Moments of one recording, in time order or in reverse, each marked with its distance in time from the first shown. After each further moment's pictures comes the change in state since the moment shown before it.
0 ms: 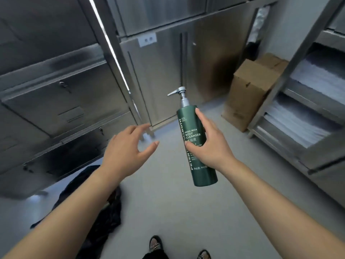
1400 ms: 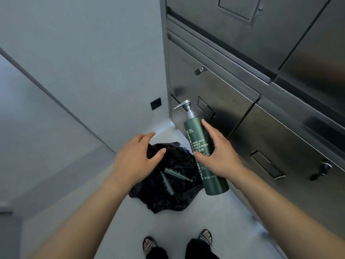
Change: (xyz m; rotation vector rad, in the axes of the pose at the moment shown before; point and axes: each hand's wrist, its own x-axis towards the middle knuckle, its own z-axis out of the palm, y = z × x) left_hand -0.055 -0.430 -0.084 -0.049 0.473 -1.481; right_hand 0.257 -0.267 0.587 -0.028 -1.399 -0.768
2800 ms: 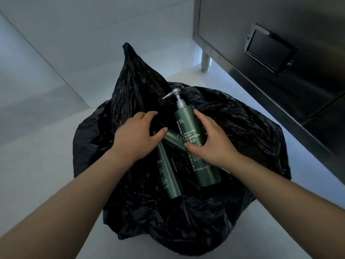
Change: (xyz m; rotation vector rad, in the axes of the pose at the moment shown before) left_hand 0.137 -0.284 0.660 0.128 0.093 -0.117; right_hand 0.159 0.578 0.466 0.033 -0.189 -0.193
